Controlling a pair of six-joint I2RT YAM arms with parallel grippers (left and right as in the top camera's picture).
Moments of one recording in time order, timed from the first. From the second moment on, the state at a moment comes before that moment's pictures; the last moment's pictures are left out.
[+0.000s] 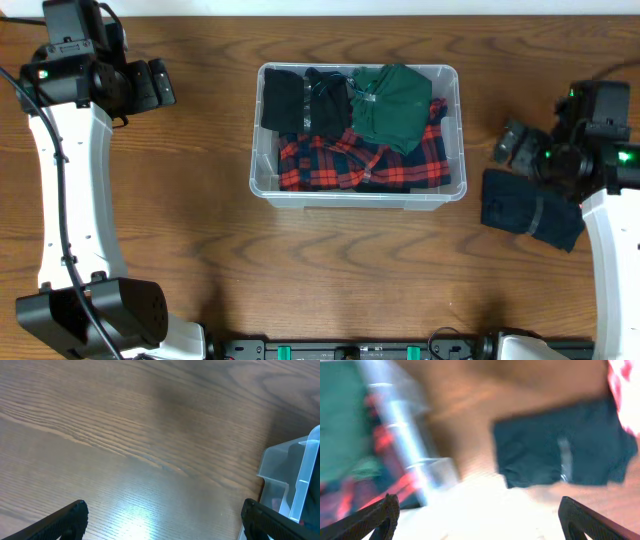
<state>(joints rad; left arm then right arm) 0.19 1.68 1.78 -1.13 -0.04 -0.09 -0.14 1.33 1.25 -1.08 -0.03 0.45</state>
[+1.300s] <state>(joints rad) 0.19 1.68 1.78 -1.13 -0.04 -0.09 -0.39 1.37 0.61 -0.43 0.16 0.90</state>
